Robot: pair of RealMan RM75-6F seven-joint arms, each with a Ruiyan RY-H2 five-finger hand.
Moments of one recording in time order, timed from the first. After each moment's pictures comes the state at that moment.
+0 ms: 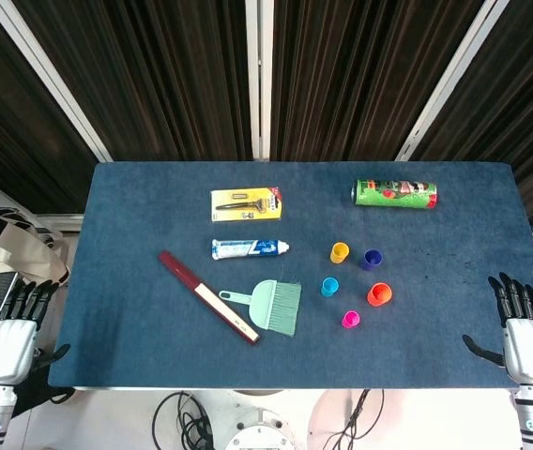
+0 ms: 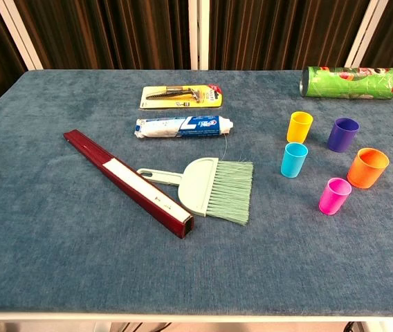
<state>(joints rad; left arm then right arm) -0.06 -1.23 0.01 -1.55 1.57 1.52 0.05 0.00 -1.25 0.07 -1.53 -1.47 1.53 -0.01</state>
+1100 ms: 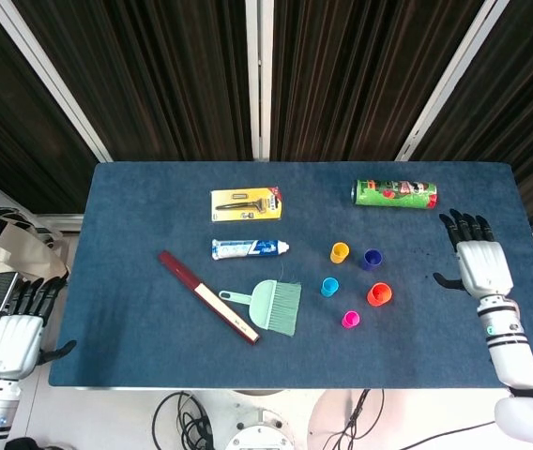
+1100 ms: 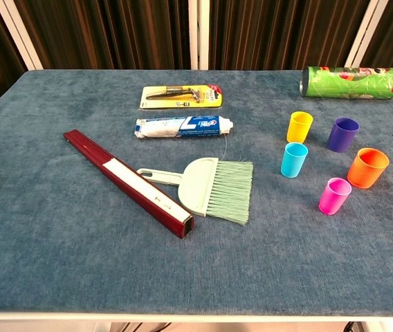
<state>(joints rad) -0.08 -1.24 0.00 -1.53 1.58 1.50 0.02 0.39 -1.22 0.27 -1.52 -1.16 1.03 -0.27</state>
